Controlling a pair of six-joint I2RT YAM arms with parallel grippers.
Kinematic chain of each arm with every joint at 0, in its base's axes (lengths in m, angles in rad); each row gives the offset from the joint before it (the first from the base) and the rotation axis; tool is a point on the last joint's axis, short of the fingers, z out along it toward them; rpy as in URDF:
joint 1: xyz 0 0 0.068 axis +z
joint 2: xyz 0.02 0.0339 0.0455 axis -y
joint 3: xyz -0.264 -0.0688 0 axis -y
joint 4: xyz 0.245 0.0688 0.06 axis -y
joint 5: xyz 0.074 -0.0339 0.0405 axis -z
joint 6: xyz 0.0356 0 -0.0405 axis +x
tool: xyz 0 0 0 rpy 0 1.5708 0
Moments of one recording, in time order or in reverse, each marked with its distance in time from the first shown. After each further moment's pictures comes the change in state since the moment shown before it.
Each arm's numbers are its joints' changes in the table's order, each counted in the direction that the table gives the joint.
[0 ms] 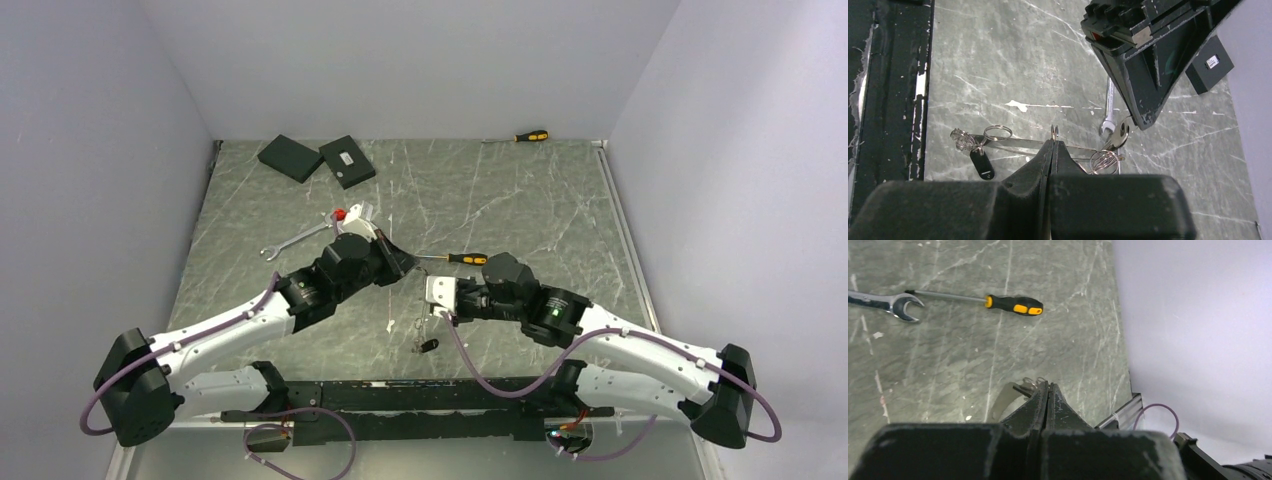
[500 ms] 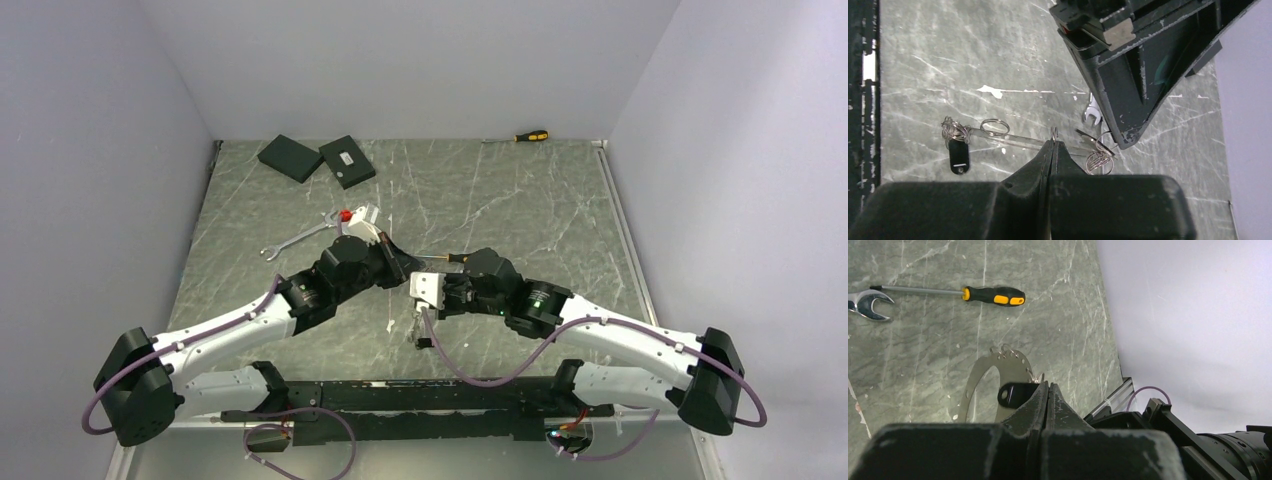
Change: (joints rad) left arm 0.000 0.000 -0.041 0.104 0.093 0.023; right arm 0.000 -0.125 0.043 0.010 0.089 -0.076
